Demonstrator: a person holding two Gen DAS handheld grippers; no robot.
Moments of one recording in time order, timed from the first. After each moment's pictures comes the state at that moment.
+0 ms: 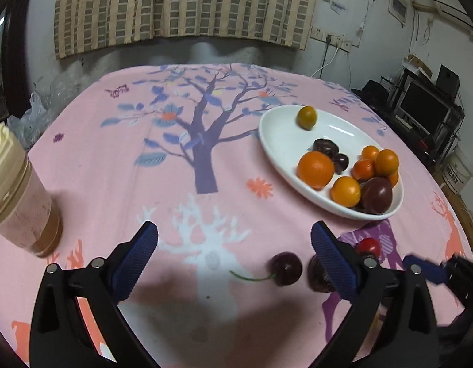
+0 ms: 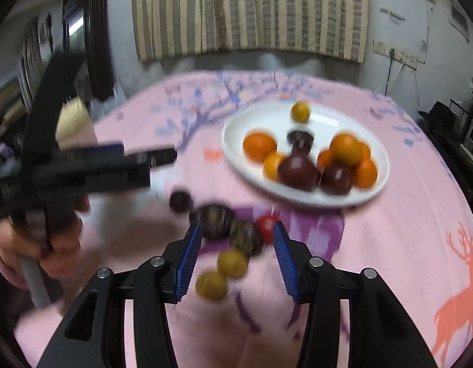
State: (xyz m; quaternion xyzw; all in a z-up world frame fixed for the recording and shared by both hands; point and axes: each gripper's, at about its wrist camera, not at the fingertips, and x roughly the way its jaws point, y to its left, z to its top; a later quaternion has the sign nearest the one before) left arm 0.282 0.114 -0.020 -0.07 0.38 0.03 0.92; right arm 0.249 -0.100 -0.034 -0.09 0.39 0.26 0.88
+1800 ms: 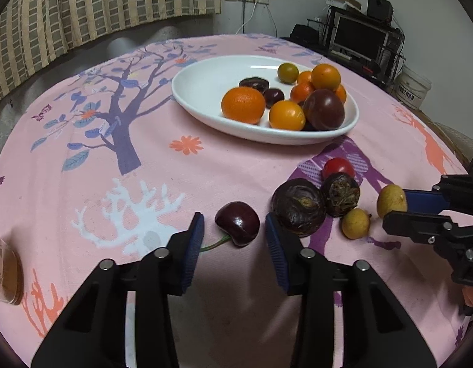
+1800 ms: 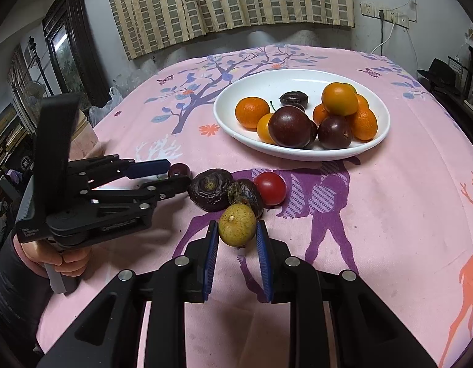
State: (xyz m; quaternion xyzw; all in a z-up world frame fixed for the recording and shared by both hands) left arm 0.284 0.074 -0.059 0.05 0.43 -0.13 0.89; right arm 0.252 -0.127 -0.037 -0.02 0.42 0.25 0.87
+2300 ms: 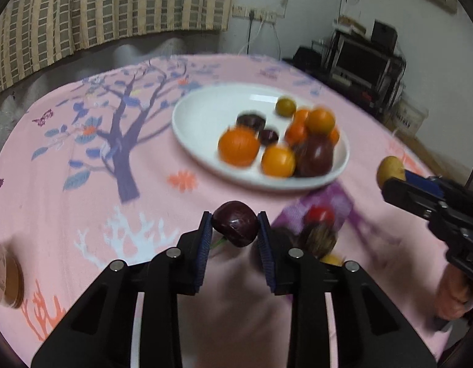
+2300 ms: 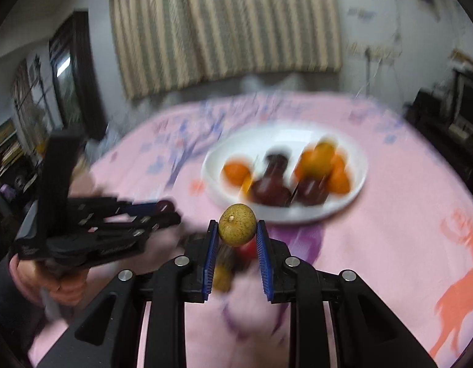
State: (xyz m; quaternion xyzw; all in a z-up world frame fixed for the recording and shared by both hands) left arm 0.295 0.073 -0.019 -0.01 0.39 -0.14 0.91; right arm 0.265 -0.151 0.002 0.01 0.29 0.22 0.93
